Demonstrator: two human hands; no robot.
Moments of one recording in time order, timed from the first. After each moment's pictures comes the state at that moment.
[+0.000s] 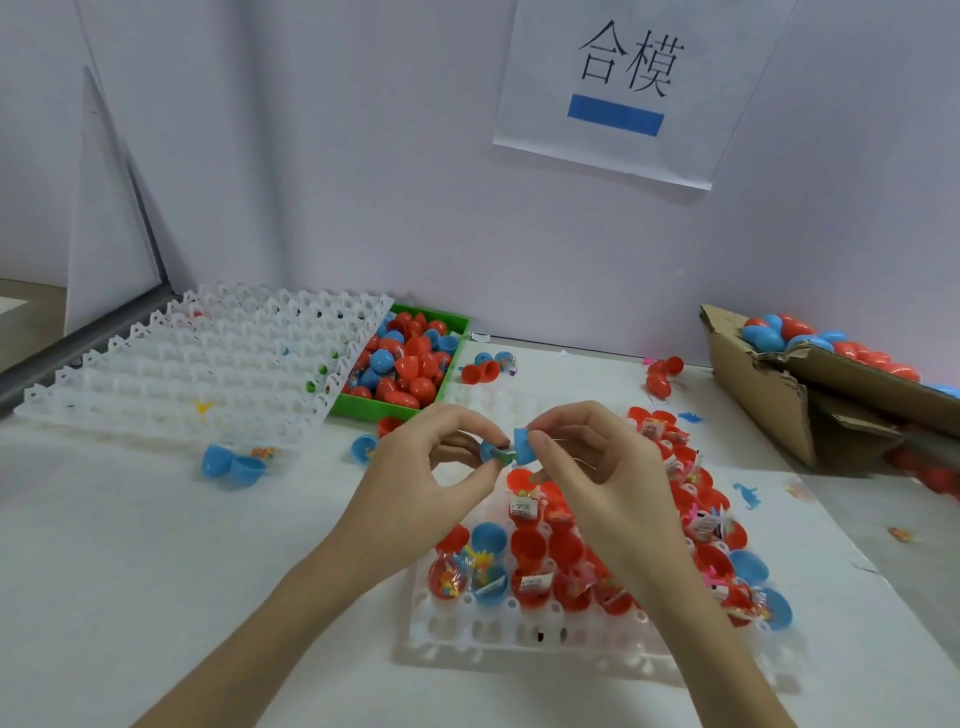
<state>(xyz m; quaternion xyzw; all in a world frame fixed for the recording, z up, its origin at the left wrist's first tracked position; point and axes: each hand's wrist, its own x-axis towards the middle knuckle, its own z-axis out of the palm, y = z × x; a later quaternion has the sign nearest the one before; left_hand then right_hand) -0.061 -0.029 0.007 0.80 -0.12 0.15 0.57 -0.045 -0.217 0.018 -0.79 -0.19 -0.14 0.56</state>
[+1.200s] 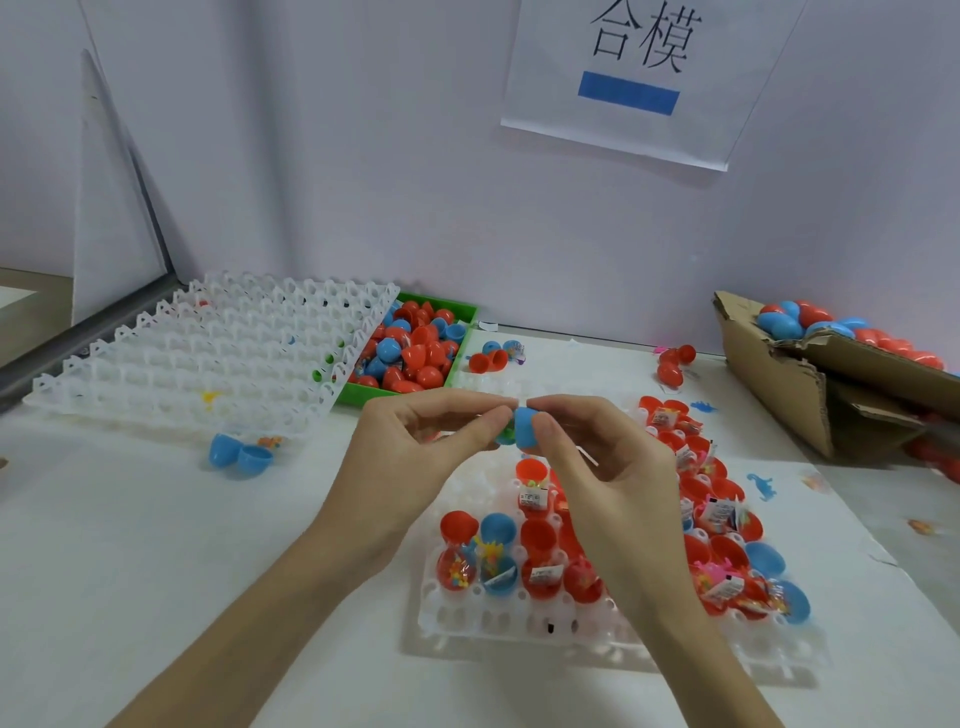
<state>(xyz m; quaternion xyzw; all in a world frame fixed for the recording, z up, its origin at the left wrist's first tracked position) -0.066 -0.025 0.021 0.69 -0.09 0.13 0.71 -0.063 -0.197 0.021 -0.74 -0.17 -0.18 0.63</state>
